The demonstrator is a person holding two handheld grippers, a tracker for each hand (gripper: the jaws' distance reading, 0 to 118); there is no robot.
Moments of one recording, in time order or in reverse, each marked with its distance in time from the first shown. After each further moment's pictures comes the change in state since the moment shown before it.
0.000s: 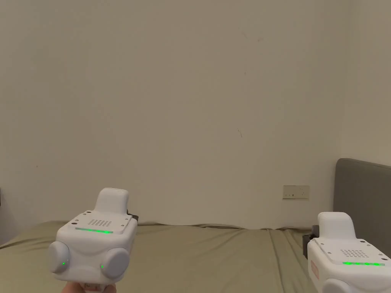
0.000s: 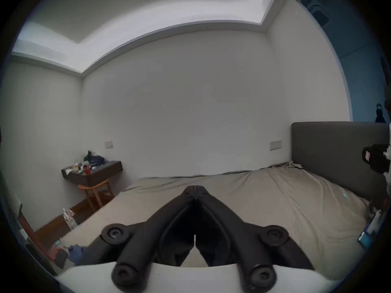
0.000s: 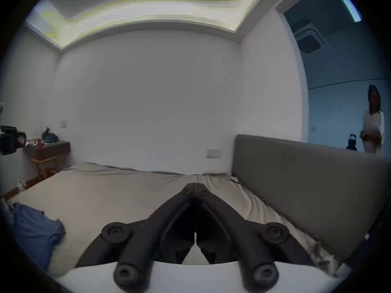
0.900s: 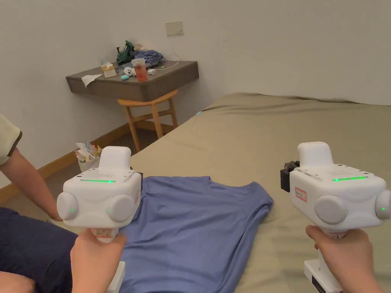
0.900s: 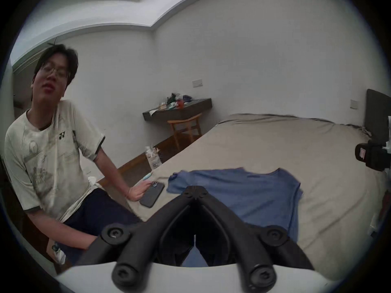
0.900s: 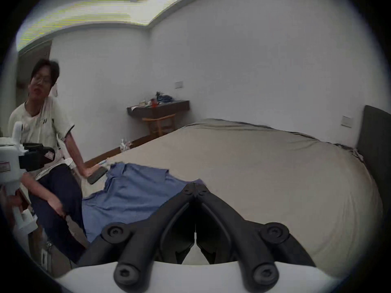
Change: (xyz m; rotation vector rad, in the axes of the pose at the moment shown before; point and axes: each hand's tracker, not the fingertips) left arm -0.303 -0.203 0.151 -0.411 0.503 0.076; right arm -0.378 -0.092 0.080 -0.271 0.924 0.051
